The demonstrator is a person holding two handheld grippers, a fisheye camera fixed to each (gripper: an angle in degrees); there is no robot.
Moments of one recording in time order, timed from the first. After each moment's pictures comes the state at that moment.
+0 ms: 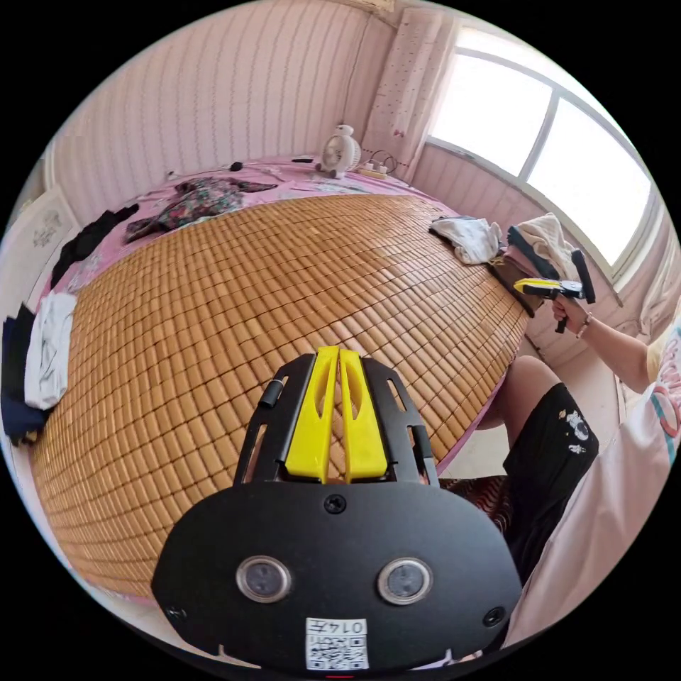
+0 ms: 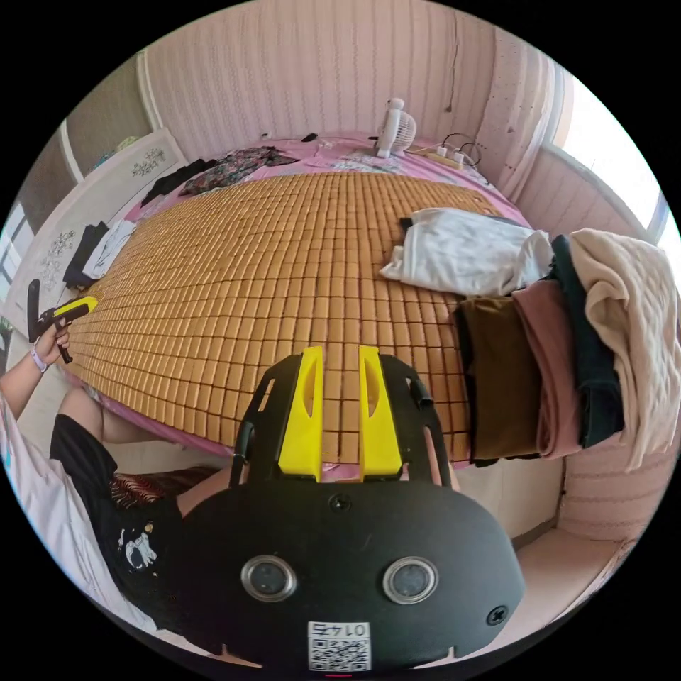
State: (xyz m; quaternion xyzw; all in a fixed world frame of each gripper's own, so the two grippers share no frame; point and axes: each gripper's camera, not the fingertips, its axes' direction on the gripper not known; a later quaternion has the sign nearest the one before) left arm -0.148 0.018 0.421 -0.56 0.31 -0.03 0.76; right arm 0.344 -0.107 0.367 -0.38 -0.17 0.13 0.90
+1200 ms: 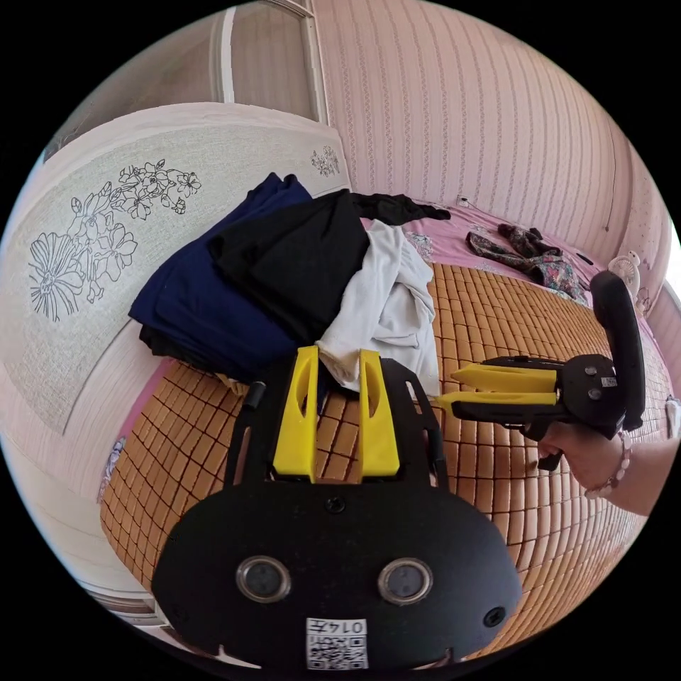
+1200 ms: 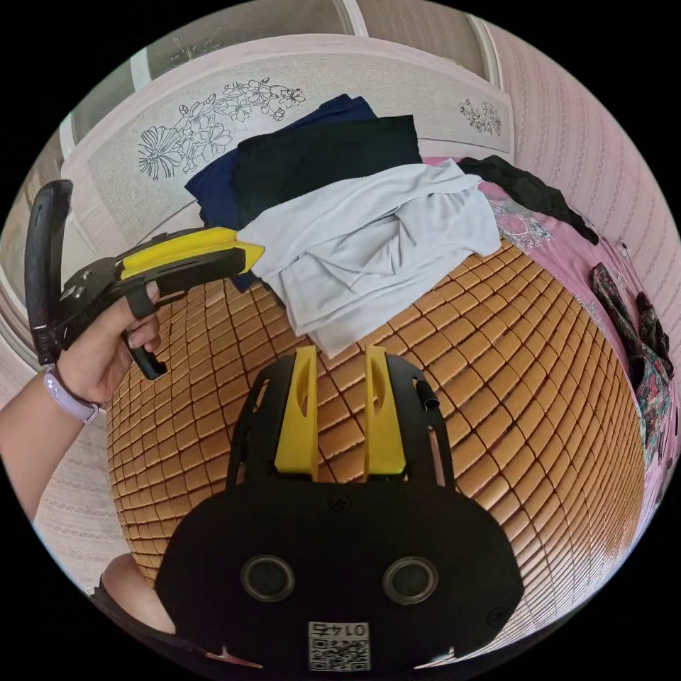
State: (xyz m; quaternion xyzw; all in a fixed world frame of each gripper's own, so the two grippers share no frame) left arm -0.486 0.145 0.596 -0.54 -0.11 -0.07 0.83; right arm -0.418 -0.393 0.706 -0.25 -0.45 -0.17 0.84
